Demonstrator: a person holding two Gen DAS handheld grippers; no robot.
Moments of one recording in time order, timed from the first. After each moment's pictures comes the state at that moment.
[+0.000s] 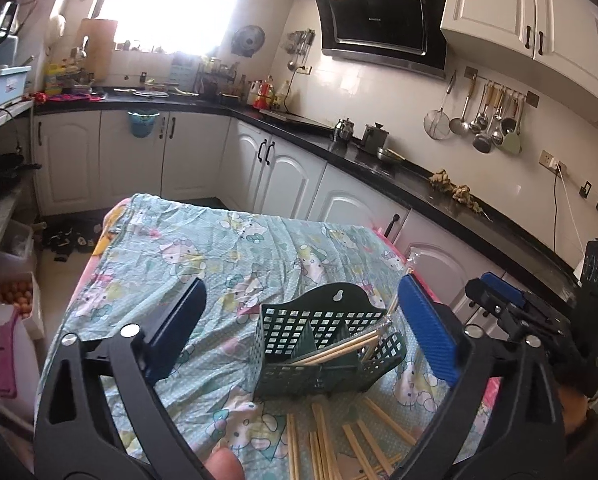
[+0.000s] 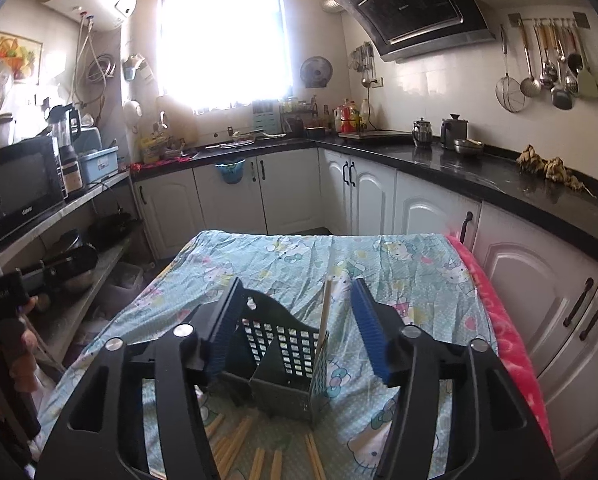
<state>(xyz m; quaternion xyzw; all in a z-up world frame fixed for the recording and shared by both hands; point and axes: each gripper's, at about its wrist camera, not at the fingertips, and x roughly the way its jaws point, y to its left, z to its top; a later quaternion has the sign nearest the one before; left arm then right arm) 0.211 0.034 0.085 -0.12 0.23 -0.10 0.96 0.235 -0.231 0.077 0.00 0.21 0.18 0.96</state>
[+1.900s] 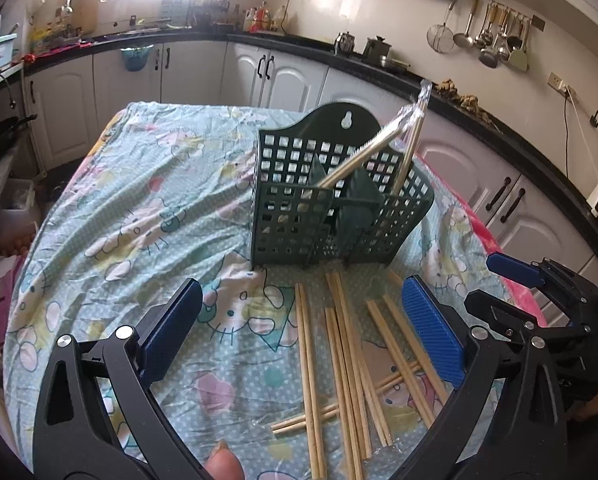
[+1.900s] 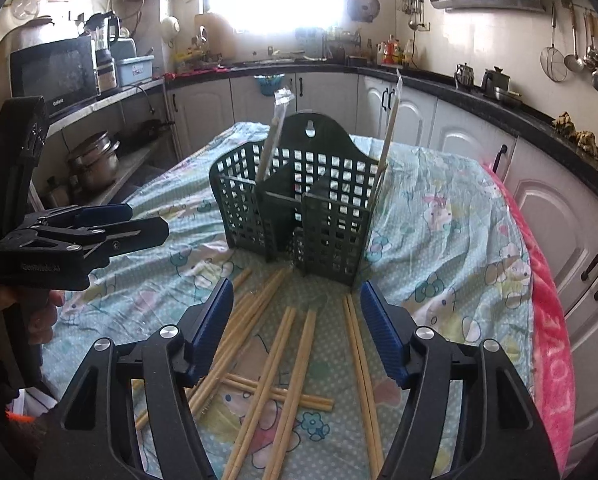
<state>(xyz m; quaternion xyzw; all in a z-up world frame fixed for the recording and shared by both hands) 0.178 0.002 -0.029 -0.08 0.36 -0.11 0.93 0.167 -0.206 -0.023 -0.08 0.32 0.23 0.91</state>
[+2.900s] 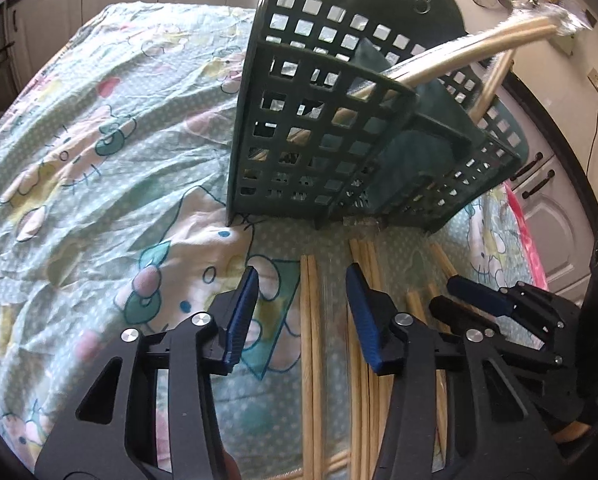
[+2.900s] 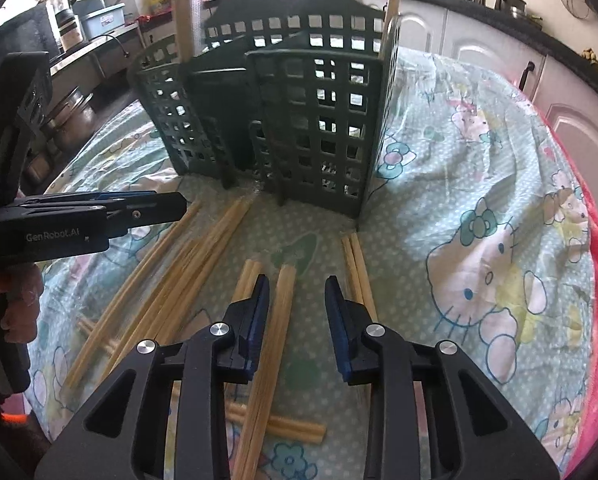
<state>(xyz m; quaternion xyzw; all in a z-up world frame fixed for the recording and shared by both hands) 0.259 -0.011 -0.109 -0.12 0.49 -0.11 0.86 0.240 -0.193 -0.108 -0.07 0.46 0.22 0.86</state>
